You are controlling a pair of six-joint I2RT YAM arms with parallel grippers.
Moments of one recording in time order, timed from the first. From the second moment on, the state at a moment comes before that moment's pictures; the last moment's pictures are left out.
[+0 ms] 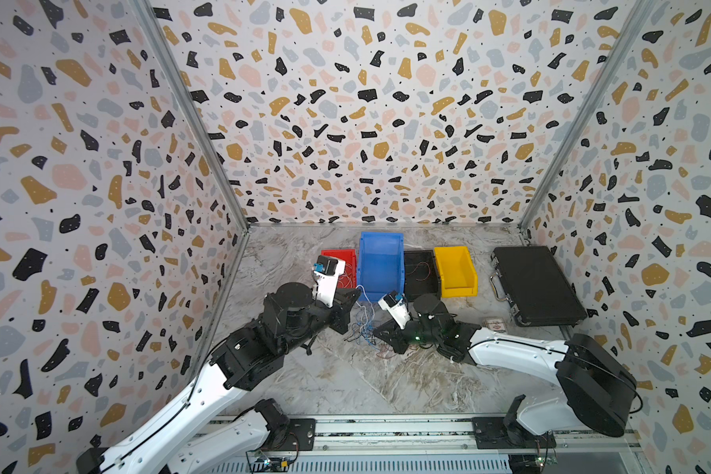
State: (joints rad) left arm -0.79 0.82 1.03 -0.52 -0.05 -0.32; right arm 0.88 1.40 0.69 0.19 -0.40 0.27
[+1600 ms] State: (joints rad) left arm -0.76 0.76 1.12 -0.69 -0.22 -0.21; right arm 0.60 0.83 0.40 -0.08 -0.48 0.26
